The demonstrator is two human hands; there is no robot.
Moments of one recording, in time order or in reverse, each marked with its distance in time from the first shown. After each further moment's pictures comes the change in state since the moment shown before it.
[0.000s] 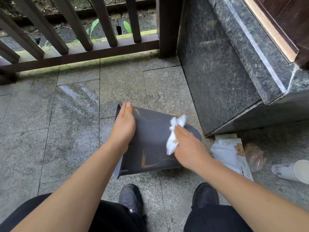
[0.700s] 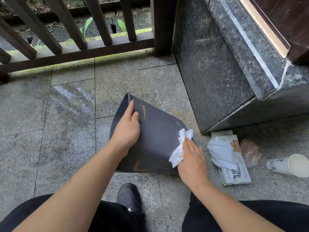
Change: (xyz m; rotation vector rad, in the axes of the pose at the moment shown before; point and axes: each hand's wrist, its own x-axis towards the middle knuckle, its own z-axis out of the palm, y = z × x) left_hand -0.004 -0.015 0.006 0.113 -0.154 0.030; right_hand -0.035 0.033 0.059 0.013 0.193 0.191
